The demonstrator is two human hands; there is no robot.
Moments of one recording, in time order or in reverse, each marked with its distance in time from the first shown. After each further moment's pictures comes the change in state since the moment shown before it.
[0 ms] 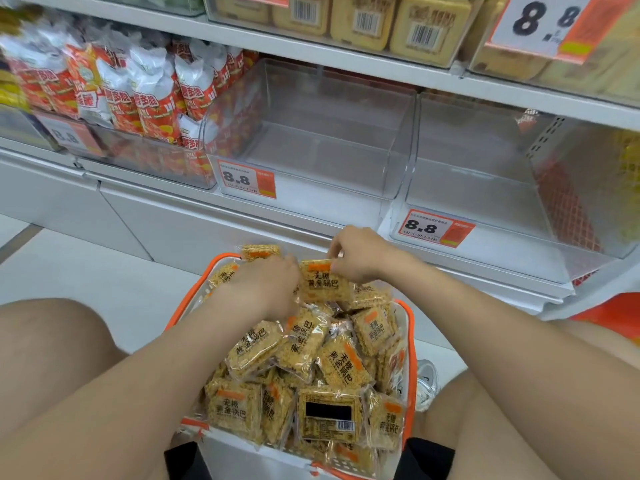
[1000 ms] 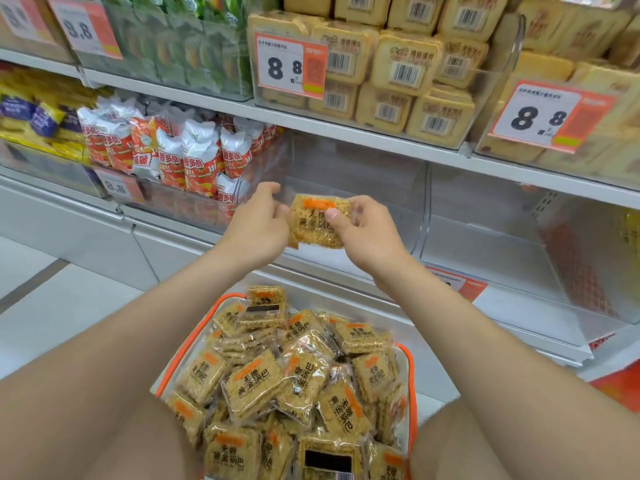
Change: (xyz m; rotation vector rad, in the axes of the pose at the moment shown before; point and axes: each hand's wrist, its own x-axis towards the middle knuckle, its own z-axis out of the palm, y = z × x) left_hand -0.004 -0.056 -0.106 -0.848 0.683 -0.079; right_hand 0.012 -0.053 -0.062 0.718 0.629 -0.081
